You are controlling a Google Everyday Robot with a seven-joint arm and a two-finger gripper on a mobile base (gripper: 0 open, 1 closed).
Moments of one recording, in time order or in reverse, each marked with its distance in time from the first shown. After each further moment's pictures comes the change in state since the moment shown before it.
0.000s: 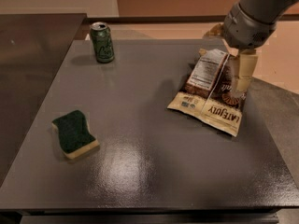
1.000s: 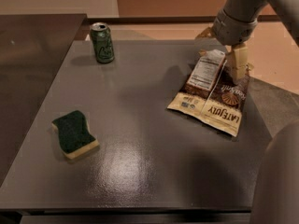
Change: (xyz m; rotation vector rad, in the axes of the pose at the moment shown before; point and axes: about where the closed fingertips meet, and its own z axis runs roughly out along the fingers) arm 0.040 -0.064 0.046 -0.068 0.084 -0.240
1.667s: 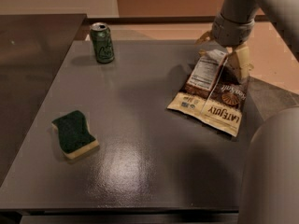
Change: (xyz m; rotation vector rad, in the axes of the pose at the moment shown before) arm 0.013 0.001 0.012 -0.067 0.045 -0.098
